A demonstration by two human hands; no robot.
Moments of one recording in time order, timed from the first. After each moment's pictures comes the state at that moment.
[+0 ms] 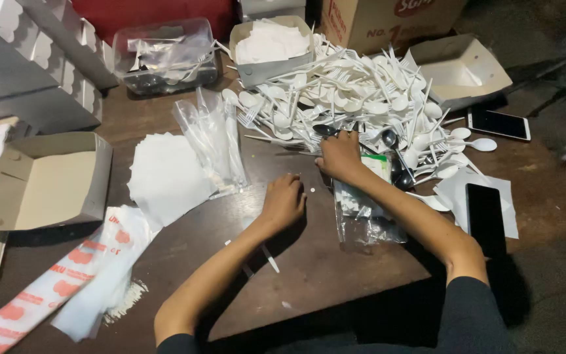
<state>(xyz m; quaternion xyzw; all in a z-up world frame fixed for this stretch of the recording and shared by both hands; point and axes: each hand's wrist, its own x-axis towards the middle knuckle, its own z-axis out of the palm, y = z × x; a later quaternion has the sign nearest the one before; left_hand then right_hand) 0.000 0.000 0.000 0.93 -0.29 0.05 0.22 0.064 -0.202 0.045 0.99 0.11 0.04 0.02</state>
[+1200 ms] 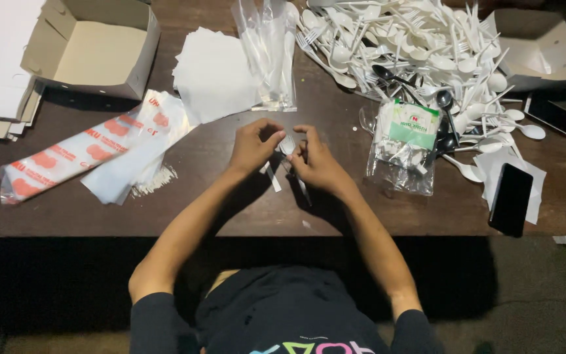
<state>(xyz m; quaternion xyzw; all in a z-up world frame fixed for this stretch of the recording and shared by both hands) -0.070 0.141 -0.014 0.79 -0.05 0.09 0.60 -0.093 -0.058 0.015 0.85 0.26 -0.06 -0.46</state>
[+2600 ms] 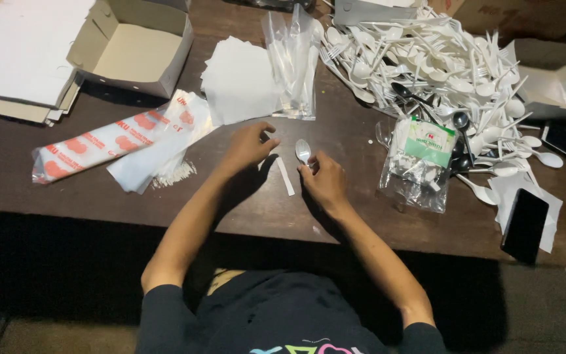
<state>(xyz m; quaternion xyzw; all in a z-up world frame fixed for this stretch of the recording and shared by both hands) -0.066 0.202 -0.010 0.94 -0.02 -0.02 0.34 -0.120 -0.034 0.000 0.94 0.08 0.07 -0.34</state>
